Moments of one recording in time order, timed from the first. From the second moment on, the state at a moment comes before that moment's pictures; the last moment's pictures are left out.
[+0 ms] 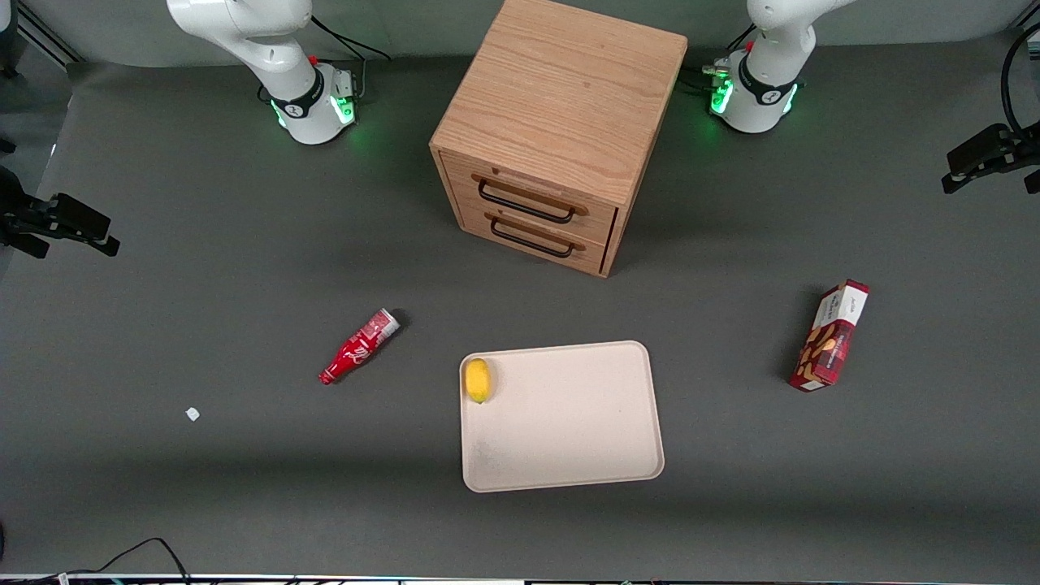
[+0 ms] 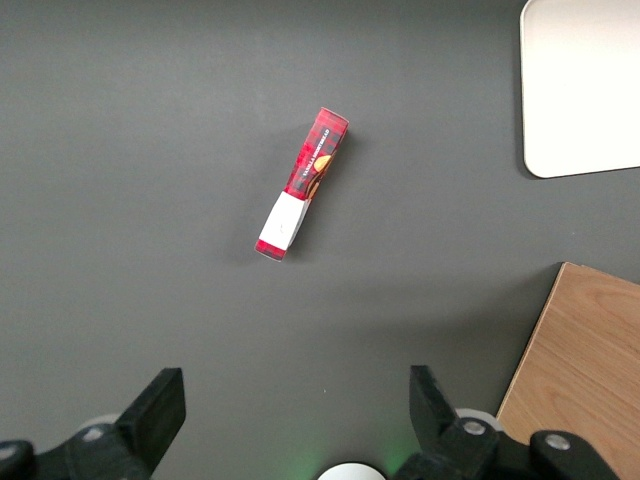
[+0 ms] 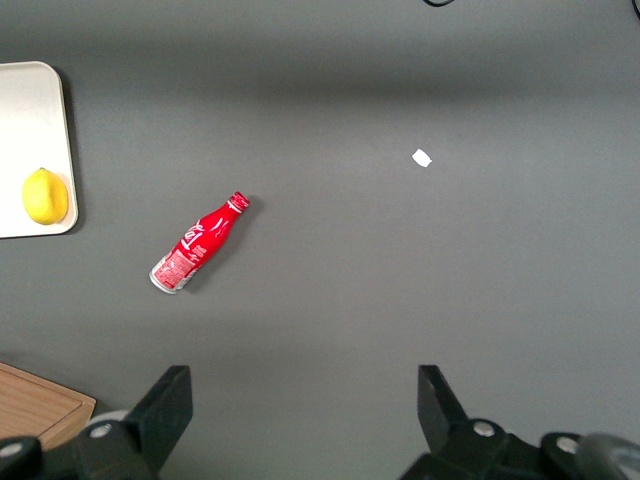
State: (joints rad) arm 0.42 -0.10 -0.35 -1.60 -0.02 1.48 0.11
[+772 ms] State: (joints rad) arm 0.42 -0.03 -0.35 -1.62 -0.01 1.52 0.11
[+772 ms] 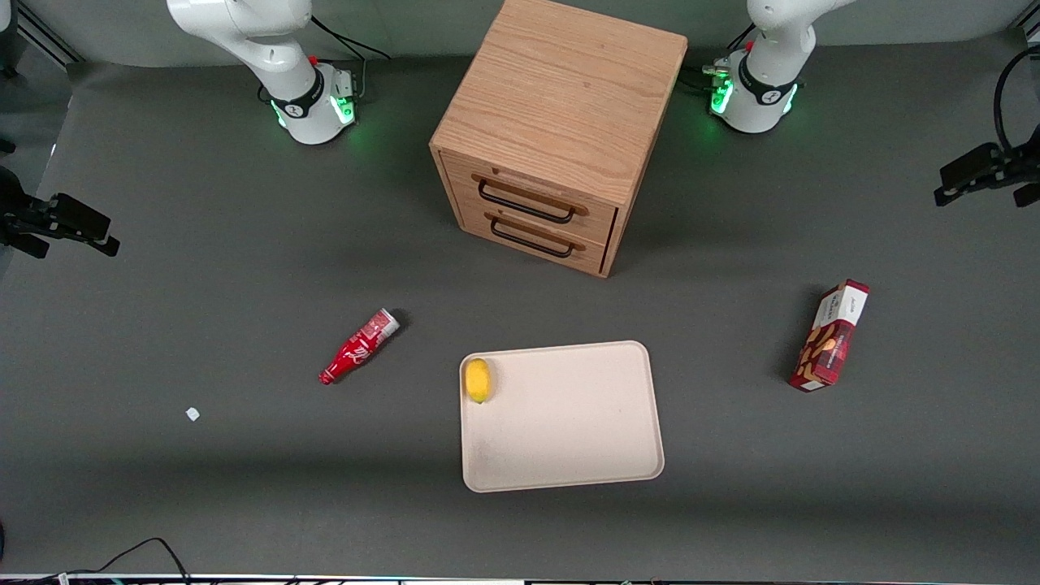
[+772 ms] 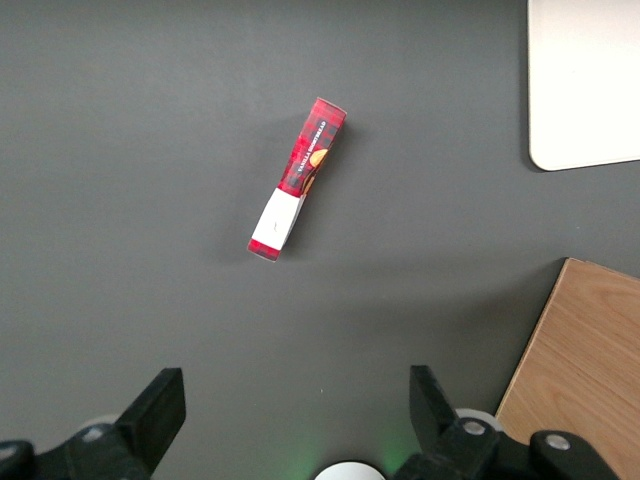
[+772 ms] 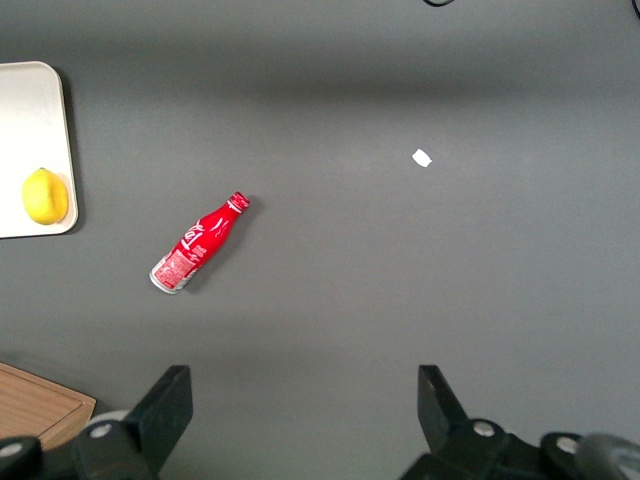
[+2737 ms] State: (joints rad) arm 0.36 0.42 -0.30 -2.10 0.33 2.52 0.14
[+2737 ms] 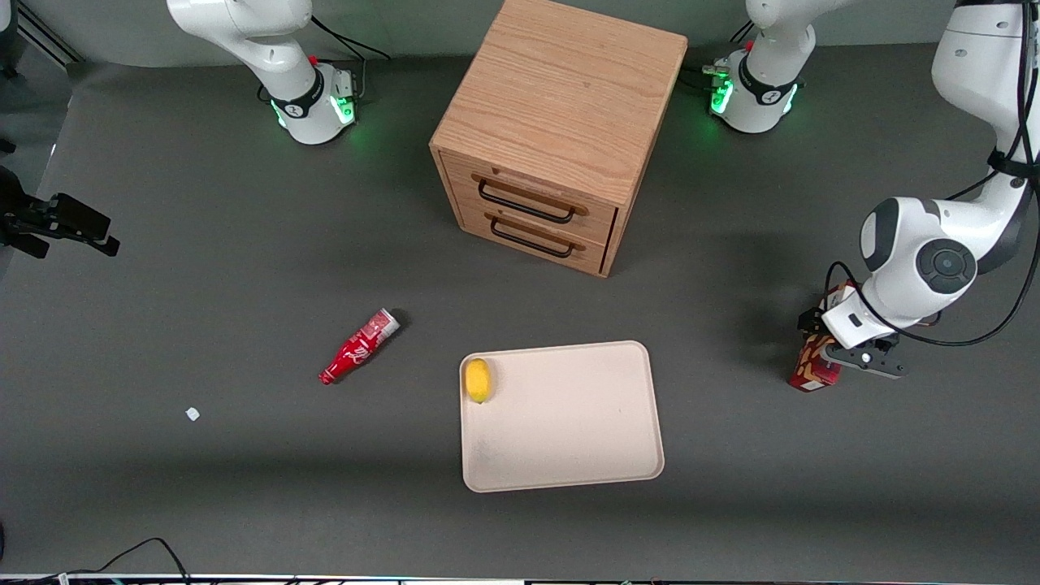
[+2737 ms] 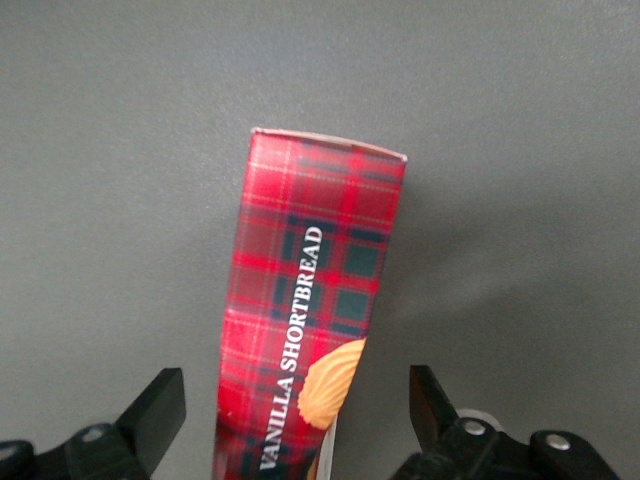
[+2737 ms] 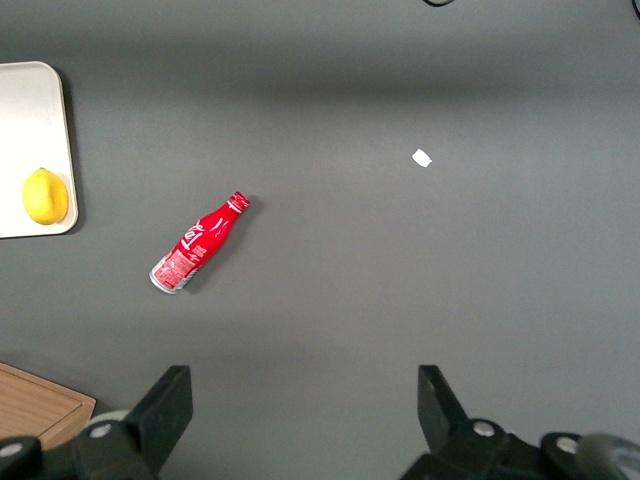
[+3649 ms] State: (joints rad) arm 0.35 0.42 -0.29 -2.10 0.33 2.52 0.14
